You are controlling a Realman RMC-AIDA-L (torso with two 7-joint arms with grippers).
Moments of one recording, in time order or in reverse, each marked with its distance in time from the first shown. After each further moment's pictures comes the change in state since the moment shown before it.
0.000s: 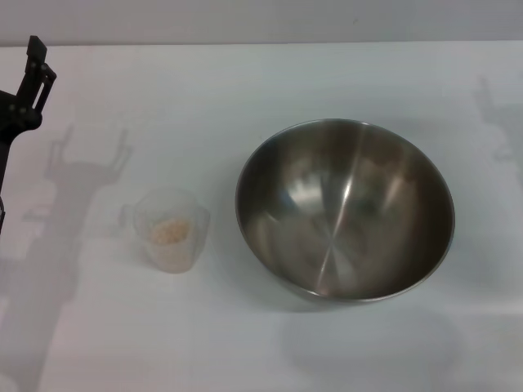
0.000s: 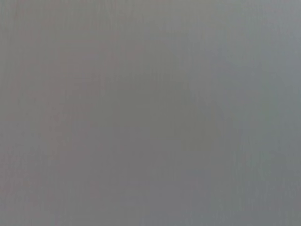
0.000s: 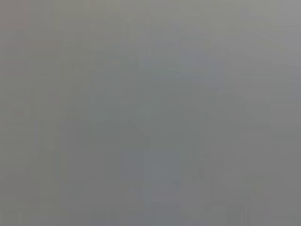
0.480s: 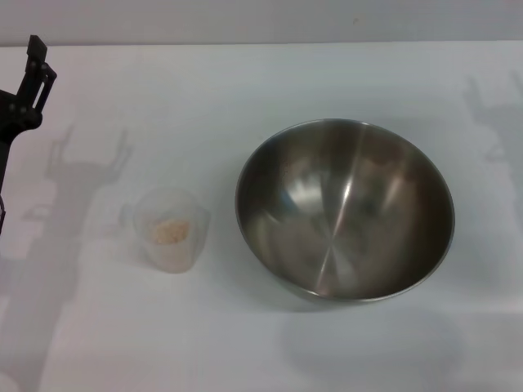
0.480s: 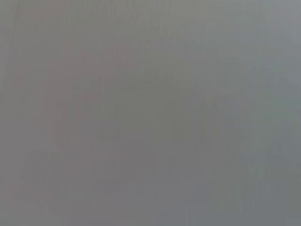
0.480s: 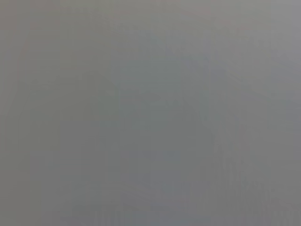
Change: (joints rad) left arm -0.003 -0.001 0.000 0.000 -0.005 0.001 0.001; right arm 0.003 0.000 0.000 0.002 -0.032 0.002 -0.065
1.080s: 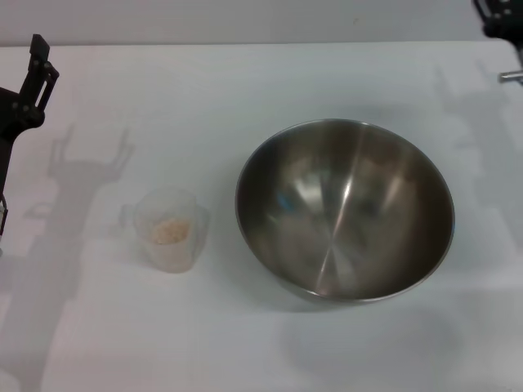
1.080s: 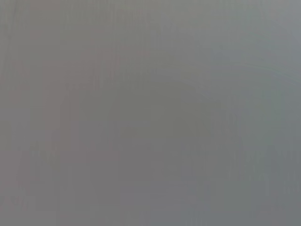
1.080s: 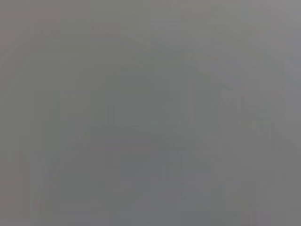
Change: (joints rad) left arm -0.005 -0.002 0.001 0.001 -0.003 -0.010 0.000; right arm -0.038 -0.005 0.000 -0.267 -0.045 0.402 -0.136
